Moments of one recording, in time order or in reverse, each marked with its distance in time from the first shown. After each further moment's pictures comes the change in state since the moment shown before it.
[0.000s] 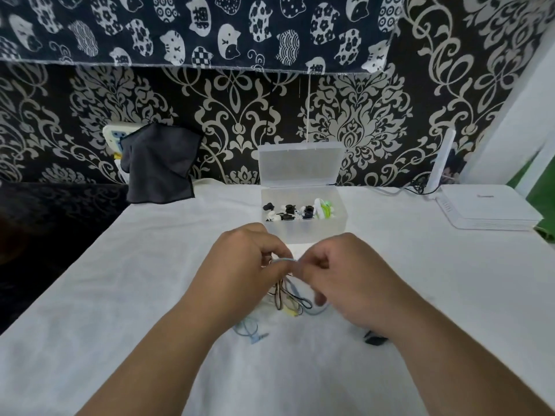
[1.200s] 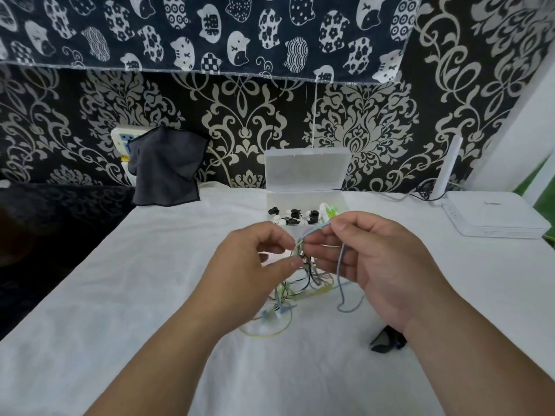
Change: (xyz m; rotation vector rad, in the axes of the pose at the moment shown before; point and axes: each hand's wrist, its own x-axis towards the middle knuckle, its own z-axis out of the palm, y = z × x) left_hand -0.002 0.006 -0.004 -0.383 -0.019 -0.192; right_hand 0.003 -0.009 -0.014 1.009 0.166 0.094
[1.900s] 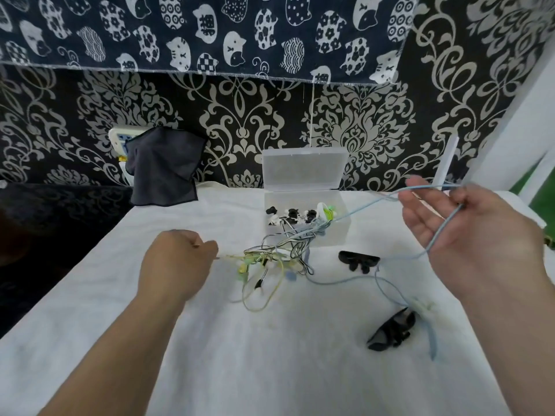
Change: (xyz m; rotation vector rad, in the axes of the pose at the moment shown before) left_hand 0.013 -0.034 -0.042 0.328 0.433 -0.456; right_hand 0.010 -0.033 -0.068 0.403 0.339 -0.156
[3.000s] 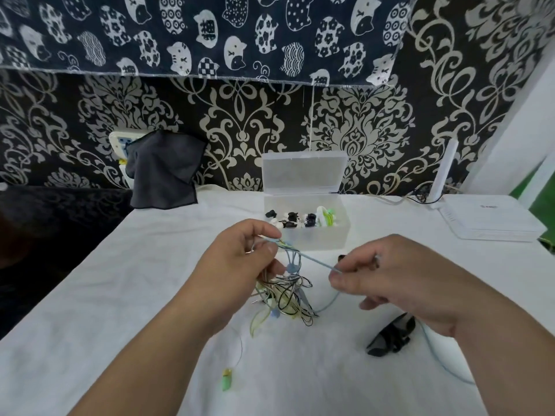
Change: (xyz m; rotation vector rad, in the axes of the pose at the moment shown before) left_hand -0.033 0.028 0.025 -0.634 -0.514 0.218; right_hand -0.028 0.024 0.014 -1.191 -0.479 0.189
